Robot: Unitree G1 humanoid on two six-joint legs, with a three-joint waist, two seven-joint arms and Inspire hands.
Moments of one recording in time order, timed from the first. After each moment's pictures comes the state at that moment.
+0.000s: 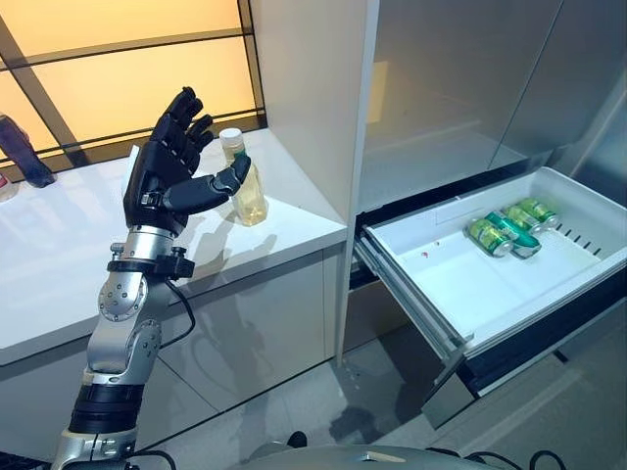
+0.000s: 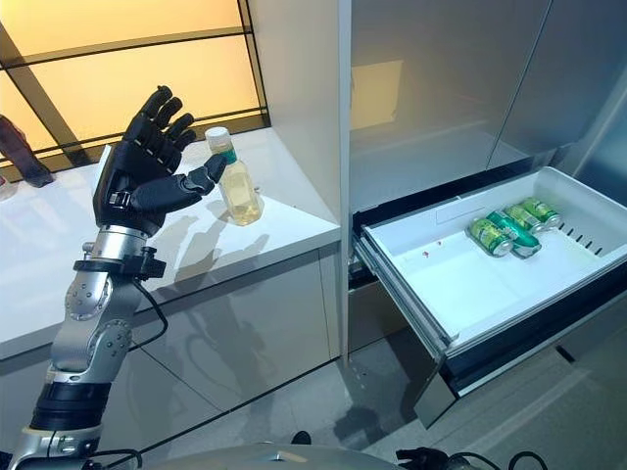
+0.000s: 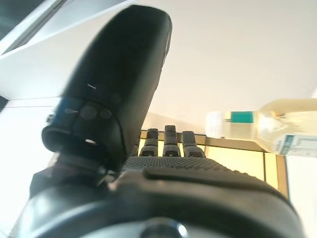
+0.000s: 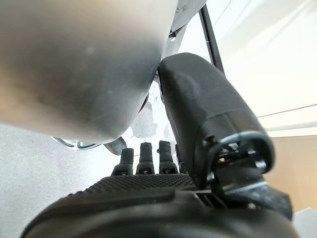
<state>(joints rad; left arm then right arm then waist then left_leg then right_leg) -0.12 0.48 0.11 -0.16 -0.59 -0.13 0.00 -0.01 -0.27 0.30 1.25 0.07 0.11 0.25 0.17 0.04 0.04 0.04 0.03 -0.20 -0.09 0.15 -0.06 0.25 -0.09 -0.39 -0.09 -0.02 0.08</state>
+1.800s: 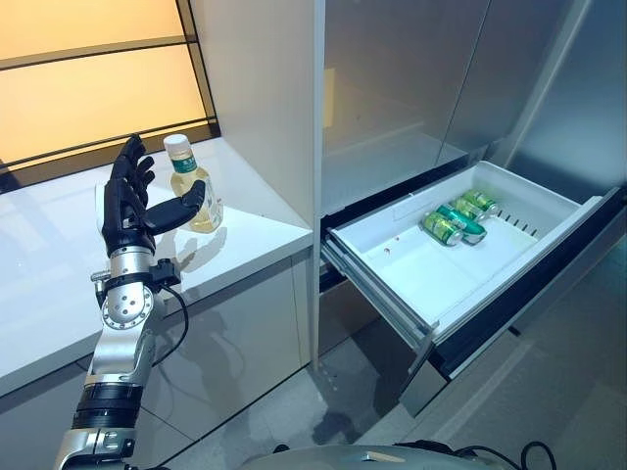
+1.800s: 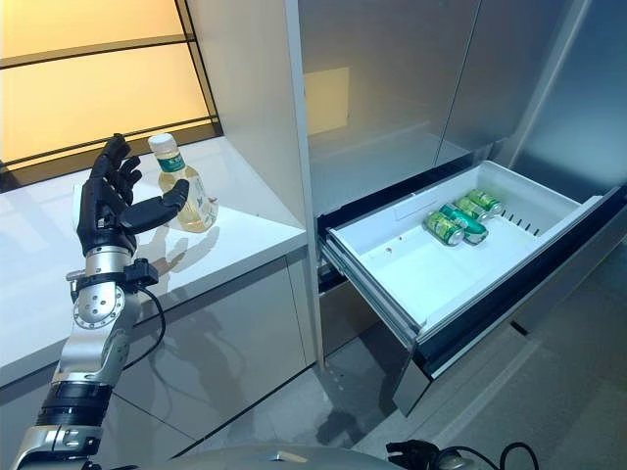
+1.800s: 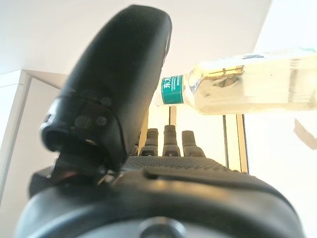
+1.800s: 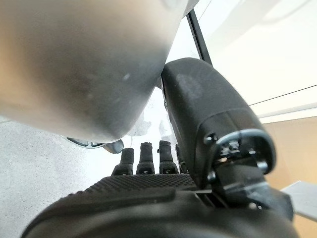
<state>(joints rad) -0.12 0.48 0.13 0.06 -0.35 -0.20 0.27 0.00 -0.25 0.29 1.21 0.01 0.11 0.27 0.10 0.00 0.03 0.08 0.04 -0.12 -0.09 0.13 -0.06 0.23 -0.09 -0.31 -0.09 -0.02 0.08</state>
